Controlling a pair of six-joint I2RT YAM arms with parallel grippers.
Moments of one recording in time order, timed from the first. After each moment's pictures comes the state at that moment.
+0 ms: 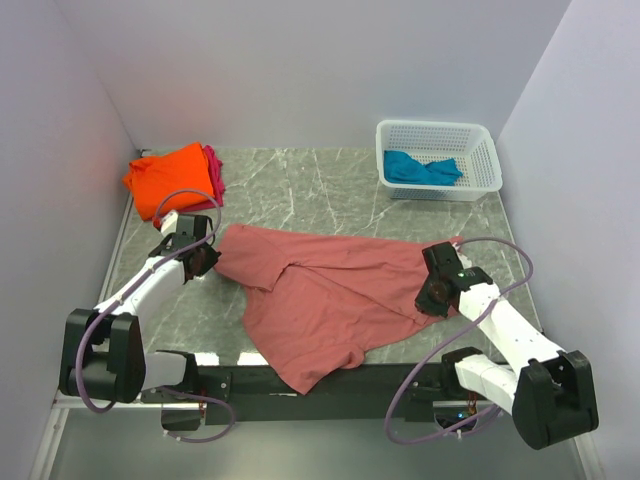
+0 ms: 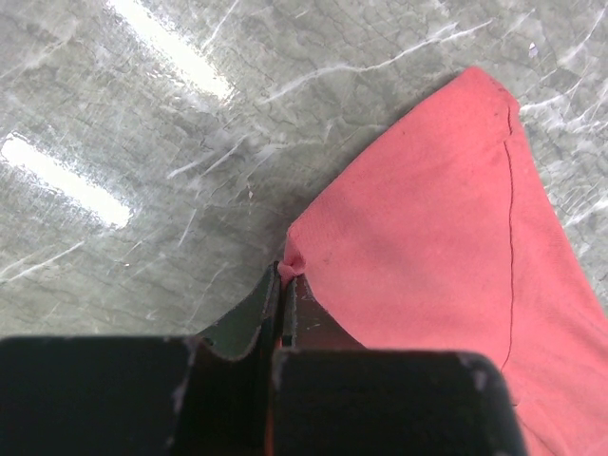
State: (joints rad) left arm -0.13 1.27 0.70 -0.37 -0.26 -0.87; right arm 0.26 1.03 0.57 -0.77 0.15 0.79
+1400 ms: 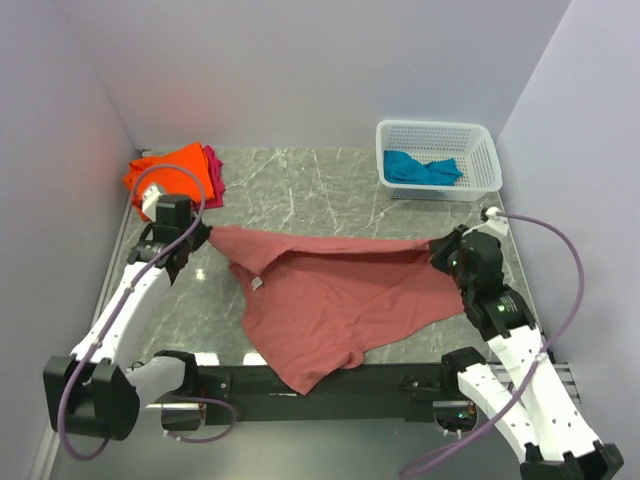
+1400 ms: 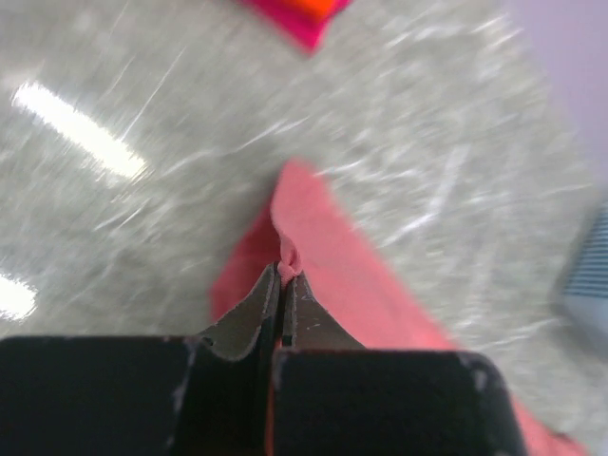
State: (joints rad) left arm -0.13 1.10 0.84 -0.41 -0.26 -0.88; right arm 0.28 0.66 0.72 -0.52 0.24 0.66
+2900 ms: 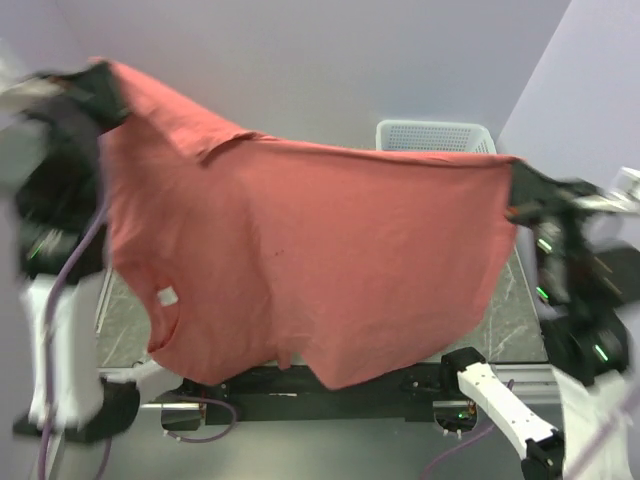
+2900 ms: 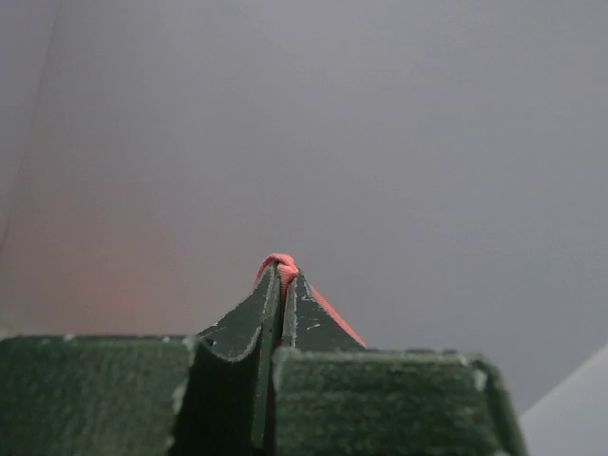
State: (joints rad) left arm -0.13 1.07 1.94 -0.37 -0.27 -0.48; right arm 0.28 0.68 1.51 -0.46 0.29 0.43
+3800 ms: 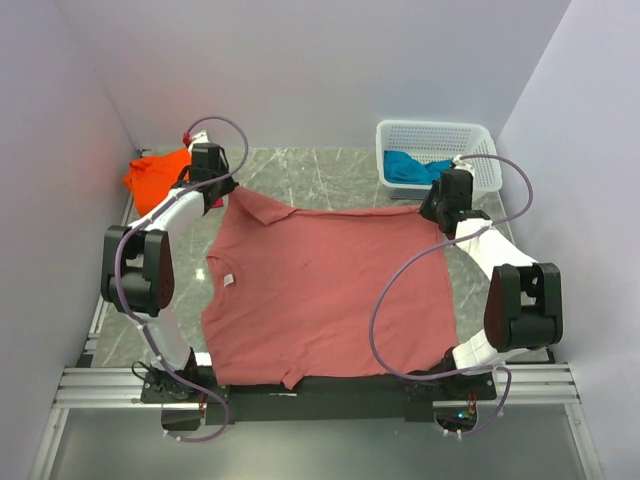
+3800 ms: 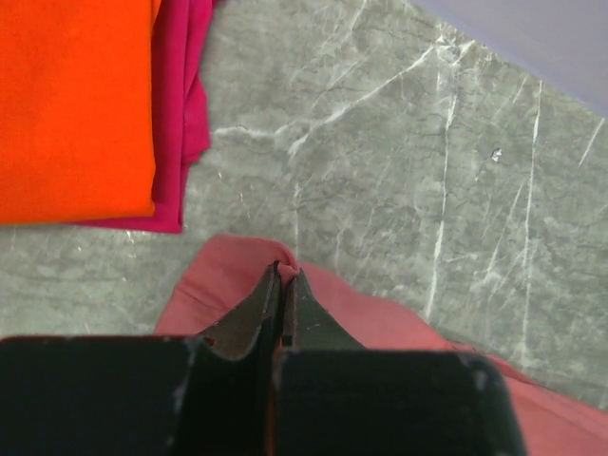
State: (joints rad) left arm -0.13 1.81 1.32 -0.10 -0.15 -0.52; right arm 0.05 1.53 0.99 -0.09 0.09 0.43
